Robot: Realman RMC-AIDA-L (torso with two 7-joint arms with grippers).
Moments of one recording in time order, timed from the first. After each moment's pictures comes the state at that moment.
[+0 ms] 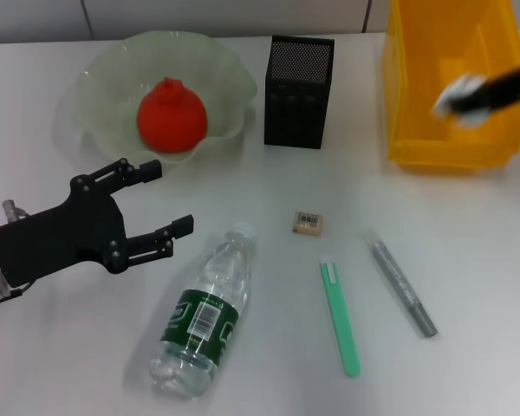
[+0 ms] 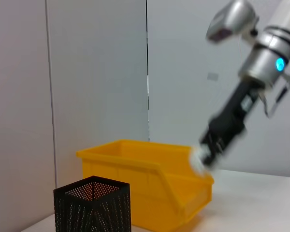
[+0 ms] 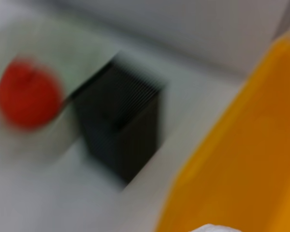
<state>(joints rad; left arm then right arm) -0.32 -2.07 0.85 0.55 1.64 1.58 -0.89 0.53 2.08 -1.12 -1.58 -2.61 -1.50 2.63</state>
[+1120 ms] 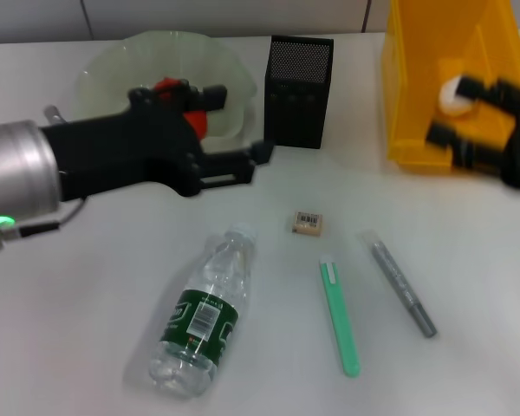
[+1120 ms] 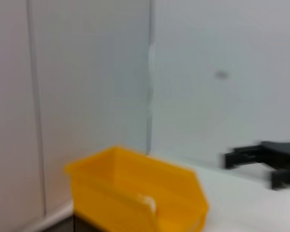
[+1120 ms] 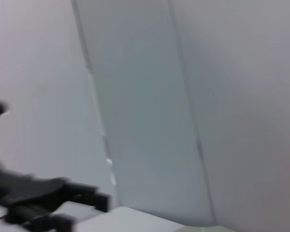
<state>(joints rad) -0.04 -2.07 1.46 1.57 1.61 1.18 -1.76 0.12 2.09 -1.05 -1.04 -1.38 -1.48 1.40</state>
